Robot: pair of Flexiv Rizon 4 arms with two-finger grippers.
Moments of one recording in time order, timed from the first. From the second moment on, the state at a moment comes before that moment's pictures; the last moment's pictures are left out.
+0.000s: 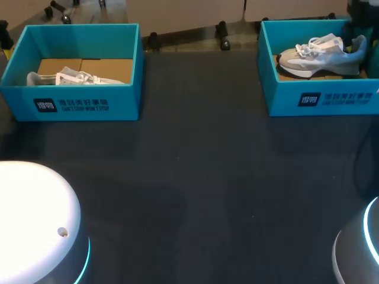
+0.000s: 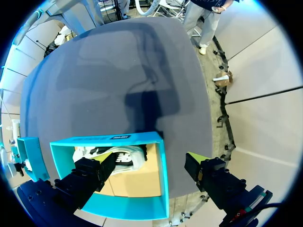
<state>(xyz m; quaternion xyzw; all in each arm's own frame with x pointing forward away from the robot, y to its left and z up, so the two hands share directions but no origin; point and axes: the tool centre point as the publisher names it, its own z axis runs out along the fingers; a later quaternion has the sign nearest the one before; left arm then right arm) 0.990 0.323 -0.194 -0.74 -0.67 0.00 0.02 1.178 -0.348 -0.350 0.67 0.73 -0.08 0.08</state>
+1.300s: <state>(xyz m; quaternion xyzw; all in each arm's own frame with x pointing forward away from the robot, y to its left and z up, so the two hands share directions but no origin) 0.990 0.323 -0.194 -0.74 -0.67 0.00 0.02 1.172 -0.351 -0.380 0.68 0.73 -0.05 0.05</state>
